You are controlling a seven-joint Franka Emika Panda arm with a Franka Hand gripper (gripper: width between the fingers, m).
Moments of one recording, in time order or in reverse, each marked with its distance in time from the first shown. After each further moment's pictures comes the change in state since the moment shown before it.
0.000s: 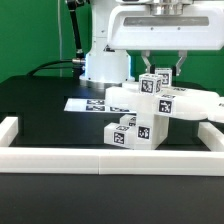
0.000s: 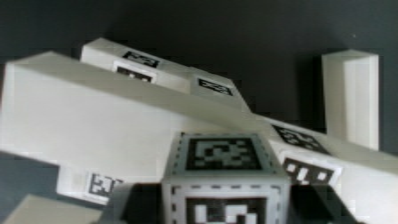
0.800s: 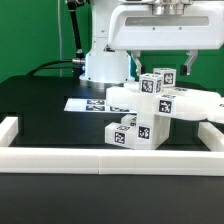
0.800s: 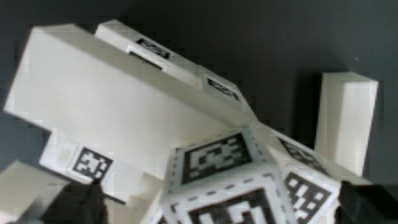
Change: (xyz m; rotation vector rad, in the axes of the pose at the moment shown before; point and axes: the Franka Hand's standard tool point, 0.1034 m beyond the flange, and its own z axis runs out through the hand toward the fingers) arm 0.000 0.000 0.000 -0.001 0.000 -0.305
